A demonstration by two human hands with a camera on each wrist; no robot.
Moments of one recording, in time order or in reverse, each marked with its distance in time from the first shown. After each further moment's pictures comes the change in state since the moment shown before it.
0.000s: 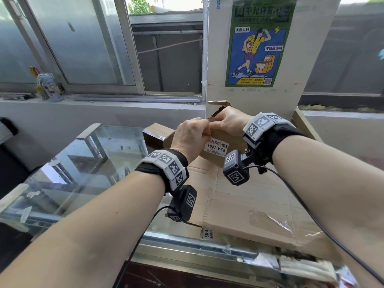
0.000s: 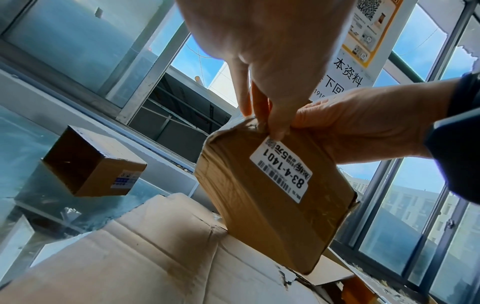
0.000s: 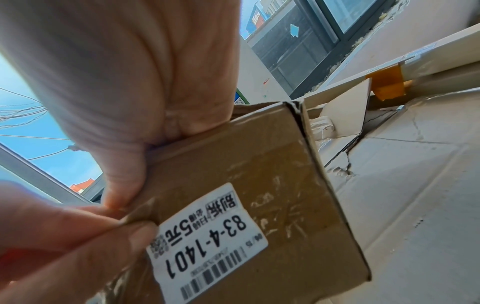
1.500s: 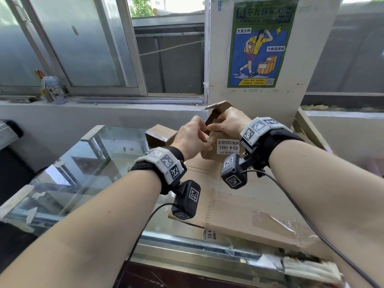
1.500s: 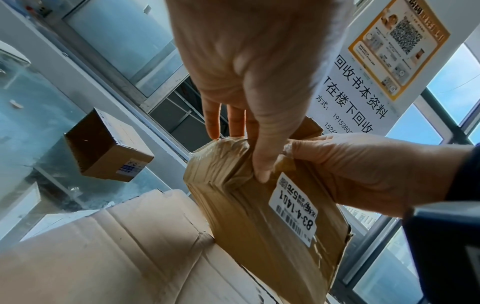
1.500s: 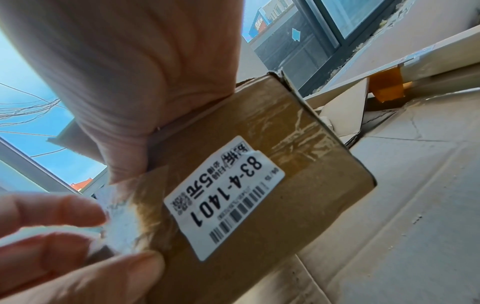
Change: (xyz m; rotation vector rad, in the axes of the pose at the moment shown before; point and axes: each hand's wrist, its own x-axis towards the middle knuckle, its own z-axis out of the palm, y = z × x) left_hand 0.003 -0.006 -0.012 -0.245 -0.273 -0.298; right_hand -0.003 -0.004 0.007 -0.097 0.168 0.033
